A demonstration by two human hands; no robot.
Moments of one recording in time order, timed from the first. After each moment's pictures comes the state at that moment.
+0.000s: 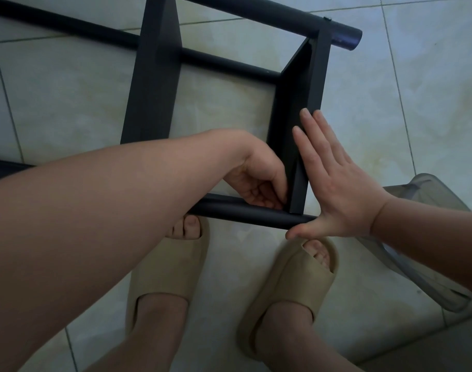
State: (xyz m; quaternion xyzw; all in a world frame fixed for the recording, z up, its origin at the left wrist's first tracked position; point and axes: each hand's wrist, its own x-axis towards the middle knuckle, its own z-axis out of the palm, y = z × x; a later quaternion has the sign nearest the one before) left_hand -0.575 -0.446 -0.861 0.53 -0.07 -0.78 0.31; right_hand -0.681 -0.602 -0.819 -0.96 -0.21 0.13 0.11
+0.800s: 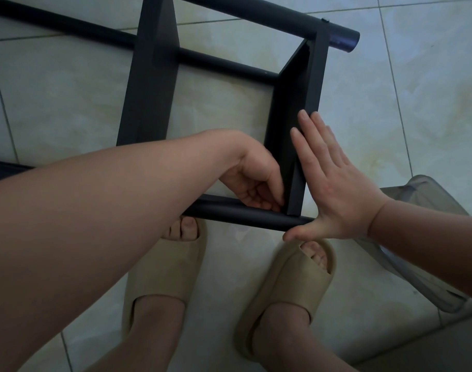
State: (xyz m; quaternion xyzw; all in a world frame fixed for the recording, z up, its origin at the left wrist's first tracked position) left_hand -0.571 -0.444 -0.863 0.52 -0.07 -0.79 0.31; right_hand -0.681 -0.602 -0.818 -0.96 -0.21 0.14 0.10
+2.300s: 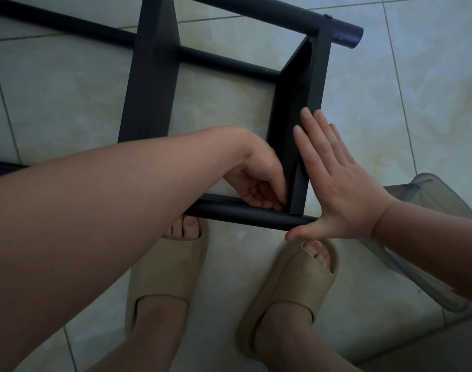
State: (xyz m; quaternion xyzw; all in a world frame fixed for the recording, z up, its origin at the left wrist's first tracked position) left_hand -0.572 -0.447 -0.863 0.54 -0.09 -0.79 0.28; right_hand -0.682 -0.602 -0.819 -0.96 -0.21 0.13 0.10
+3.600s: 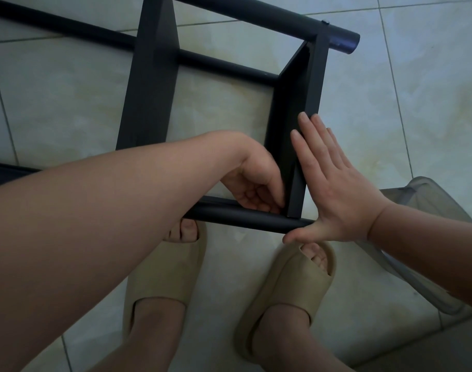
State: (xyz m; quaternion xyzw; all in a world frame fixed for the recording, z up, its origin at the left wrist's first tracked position) left_hand -0.572 -0.446 -0.864 0.54 -0.09 -0.79 0.28; right_hand -0.682 -0.602 -0.819 -0.96 -0.21 0.13 0.10
